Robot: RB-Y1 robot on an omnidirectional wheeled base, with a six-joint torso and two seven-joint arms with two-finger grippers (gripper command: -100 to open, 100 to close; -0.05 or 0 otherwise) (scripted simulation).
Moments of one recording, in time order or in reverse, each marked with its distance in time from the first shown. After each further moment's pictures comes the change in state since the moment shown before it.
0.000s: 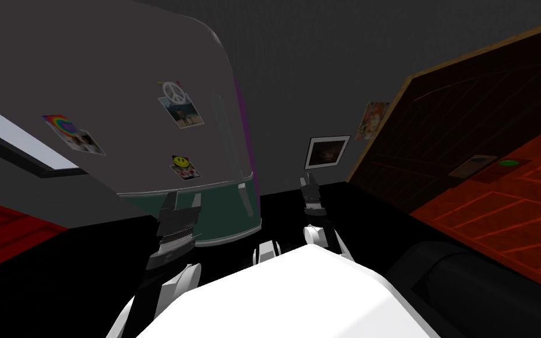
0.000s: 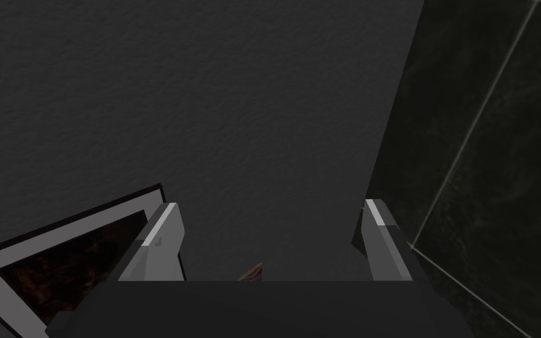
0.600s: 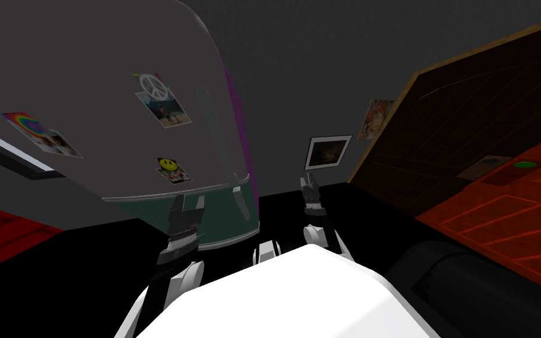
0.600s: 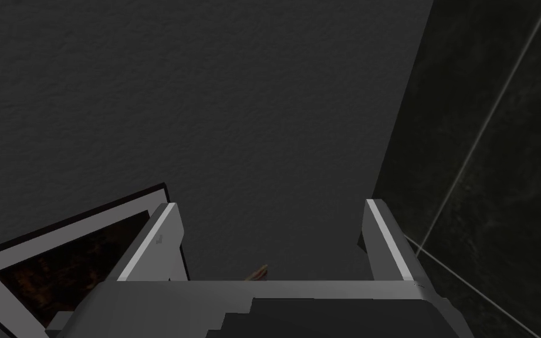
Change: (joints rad) left arm -0.042 0.022 0.008 0.131 0.012 -0.070 -0.006; right arm 0.000 0.000 0.000 0.000 0.000 0.000 0.000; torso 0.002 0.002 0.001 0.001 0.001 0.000
